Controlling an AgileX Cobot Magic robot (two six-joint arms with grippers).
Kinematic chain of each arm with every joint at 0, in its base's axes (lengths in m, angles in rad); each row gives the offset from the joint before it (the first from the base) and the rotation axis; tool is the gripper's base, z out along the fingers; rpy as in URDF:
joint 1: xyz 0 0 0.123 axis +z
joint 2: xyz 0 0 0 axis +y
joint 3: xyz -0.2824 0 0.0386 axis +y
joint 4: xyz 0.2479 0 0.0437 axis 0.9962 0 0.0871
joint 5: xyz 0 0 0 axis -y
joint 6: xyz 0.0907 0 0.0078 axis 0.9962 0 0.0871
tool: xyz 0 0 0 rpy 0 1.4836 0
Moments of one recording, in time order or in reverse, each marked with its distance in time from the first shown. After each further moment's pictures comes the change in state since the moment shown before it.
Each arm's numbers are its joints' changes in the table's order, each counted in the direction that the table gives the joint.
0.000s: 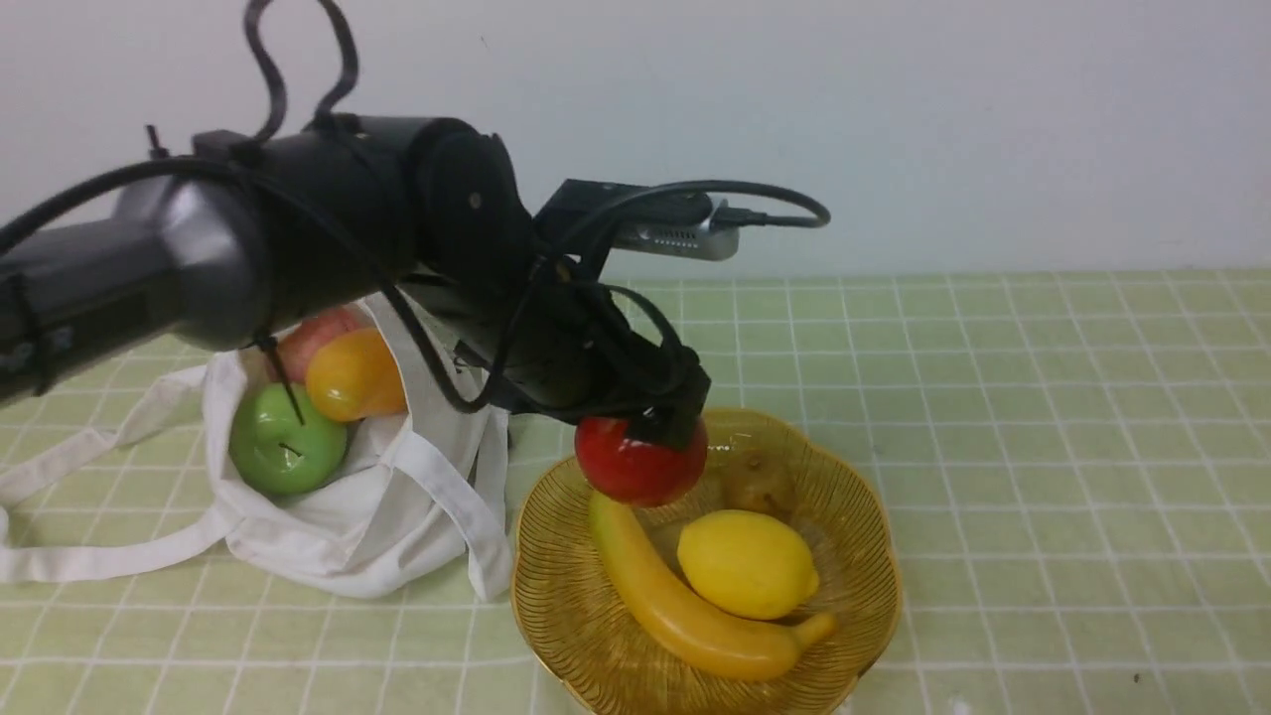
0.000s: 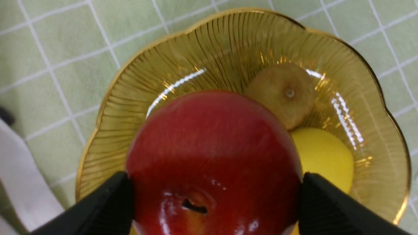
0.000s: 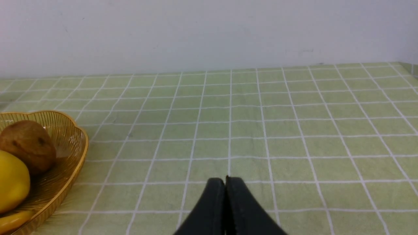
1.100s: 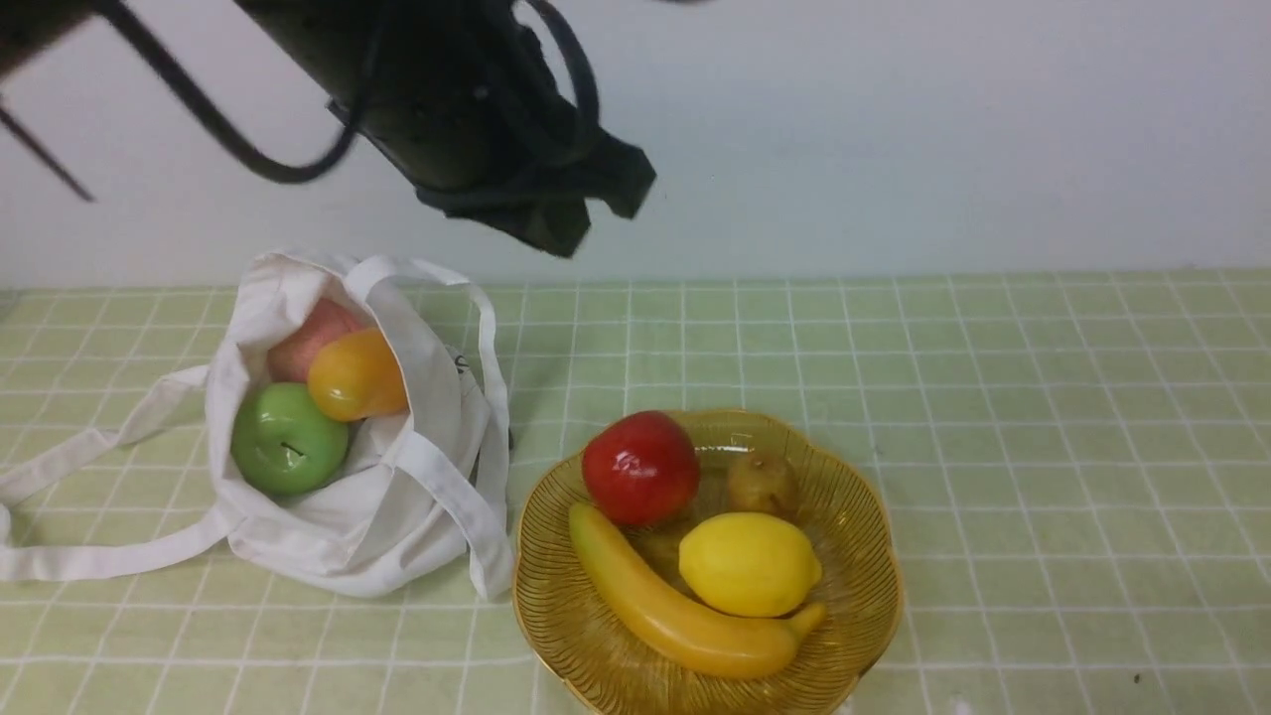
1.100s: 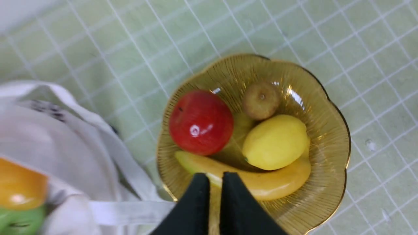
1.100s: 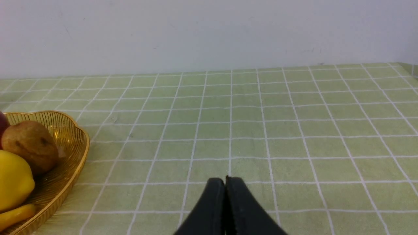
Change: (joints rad) right arm 0.000 0.000 0.000 0.000 0.000 0.000; left arm -0.004 -0.244 -0.362 0.167 -0.467 0.003
